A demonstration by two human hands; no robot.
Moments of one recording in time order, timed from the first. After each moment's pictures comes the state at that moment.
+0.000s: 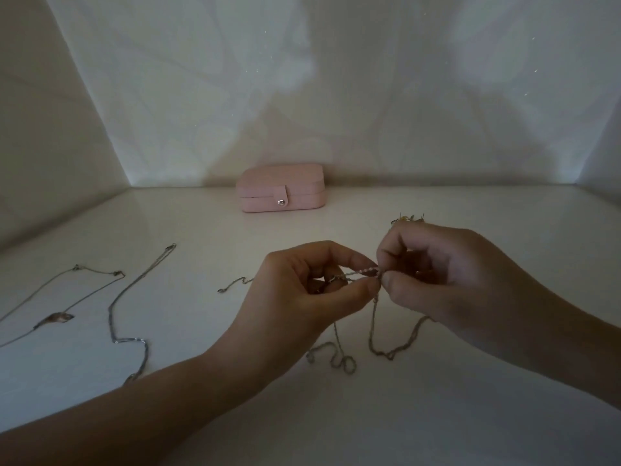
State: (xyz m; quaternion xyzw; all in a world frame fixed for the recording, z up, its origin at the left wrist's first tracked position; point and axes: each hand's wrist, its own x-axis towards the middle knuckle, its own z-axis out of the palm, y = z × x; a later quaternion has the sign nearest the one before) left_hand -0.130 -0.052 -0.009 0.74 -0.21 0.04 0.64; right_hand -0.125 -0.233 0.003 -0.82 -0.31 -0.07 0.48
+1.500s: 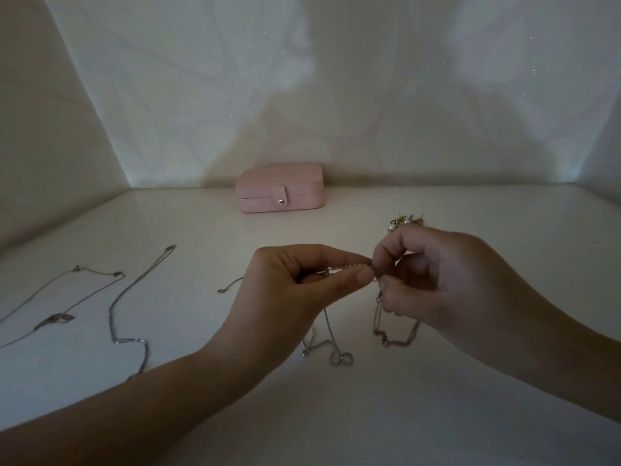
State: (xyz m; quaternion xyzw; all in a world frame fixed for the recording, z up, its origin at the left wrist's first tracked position) left_hand -0.128 -0.053 -0.006 0.75 -0.19 0.06 0.63; right_hand -0.128 -0.225 -0.003 -0.83 -0.25 -0.08 0.50
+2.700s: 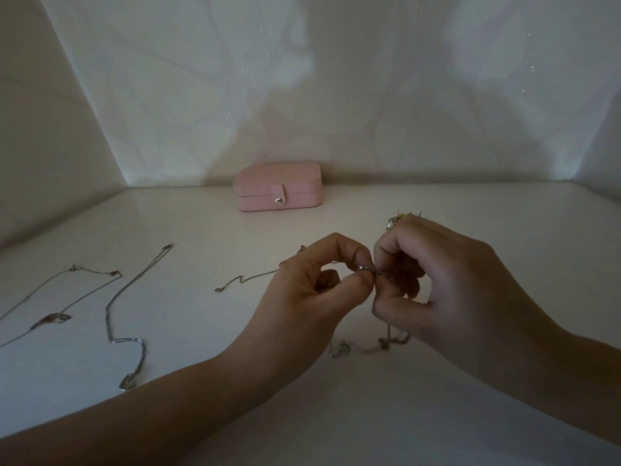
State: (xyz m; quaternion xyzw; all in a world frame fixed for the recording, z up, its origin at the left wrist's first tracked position) left_hand -0.128 -0.058 -0.017 0.74 -0.22 0.03 0.63; right_hand -0.131 -0.224 -0.007 -0.85 -0.33 -0.28 0.30
